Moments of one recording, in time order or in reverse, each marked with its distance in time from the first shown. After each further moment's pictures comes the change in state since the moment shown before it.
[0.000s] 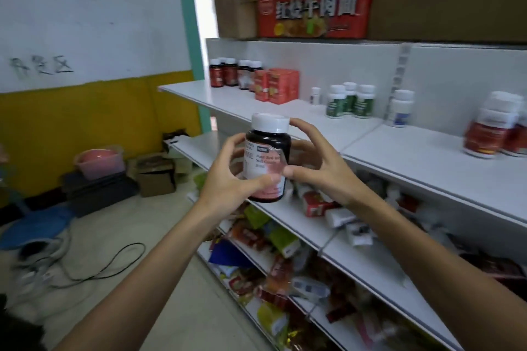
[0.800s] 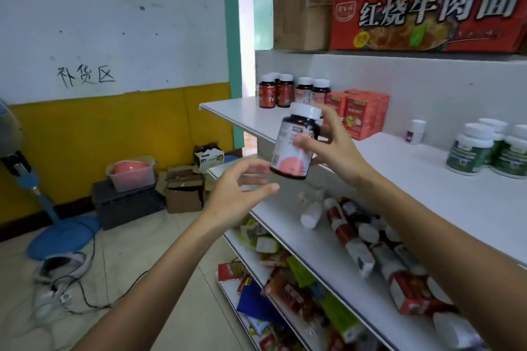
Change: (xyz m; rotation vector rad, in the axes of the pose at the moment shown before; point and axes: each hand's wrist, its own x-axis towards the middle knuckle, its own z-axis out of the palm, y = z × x) left_hand 0.175 -0.112 -0.129 0.129 0.046 -0.083; right_hand 0.268 0.102 0.063 0.133 0.089 0.022
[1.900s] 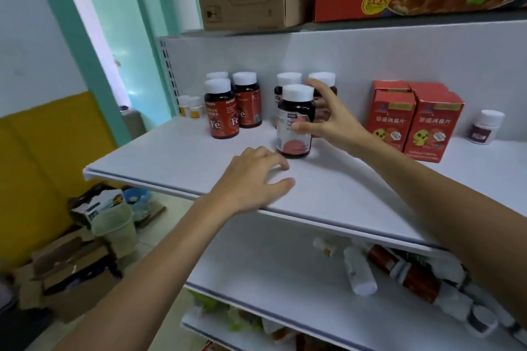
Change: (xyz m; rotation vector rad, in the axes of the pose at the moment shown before) left_hand 0.379 -0.144 -0.028 0.638 -0.659 0.525; right_hand 0.270 0.149 -0.008 -0.450 0.454 0.206
